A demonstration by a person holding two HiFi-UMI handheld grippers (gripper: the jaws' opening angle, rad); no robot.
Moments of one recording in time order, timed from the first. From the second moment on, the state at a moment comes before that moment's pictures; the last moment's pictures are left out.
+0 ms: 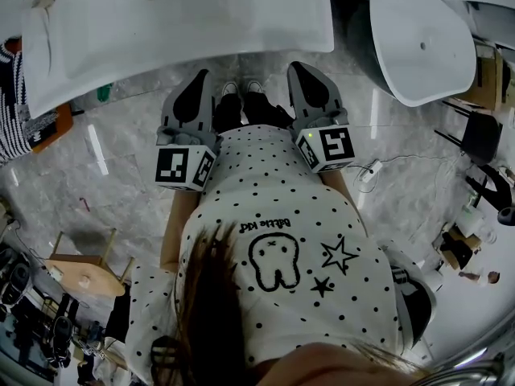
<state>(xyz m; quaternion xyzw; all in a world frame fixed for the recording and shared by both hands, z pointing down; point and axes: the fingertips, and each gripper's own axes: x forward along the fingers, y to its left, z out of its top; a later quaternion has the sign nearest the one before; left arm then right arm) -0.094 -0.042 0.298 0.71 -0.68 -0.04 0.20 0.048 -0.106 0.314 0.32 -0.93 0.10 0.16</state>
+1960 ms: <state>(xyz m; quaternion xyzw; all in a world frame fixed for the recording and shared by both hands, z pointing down) -0.006 -0.067 0.315 0.69 -0.71 0.00 0.18 0.140 -0.136 0.299 0.30 -0.94 0.07 0.12</state>
